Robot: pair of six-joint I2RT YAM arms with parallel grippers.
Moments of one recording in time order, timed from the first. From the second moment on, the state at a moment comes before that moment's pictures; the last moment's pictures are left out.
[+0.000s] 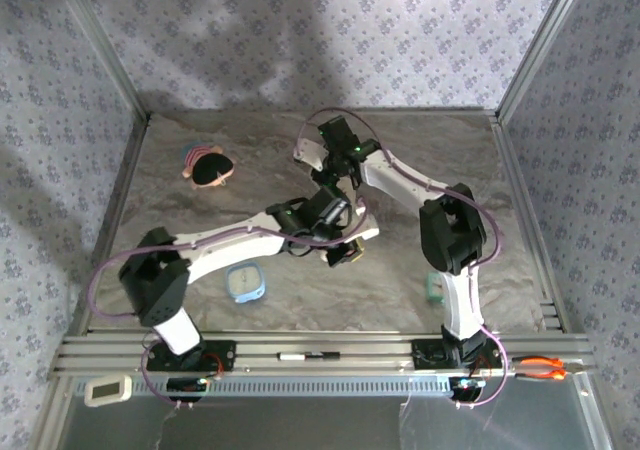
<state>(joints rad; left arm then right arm) -0.99 1.69 1.22 -0.42 0.31 0.15 0.60 2.05 1.73 -0.56 -0.12 -0.62</state>
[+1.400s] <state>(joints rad) -0.35 1.64 1.10 -0.32 0.60 0.80 0.53 1.50 0.96 -0.56 -0.23 -0.53</state>
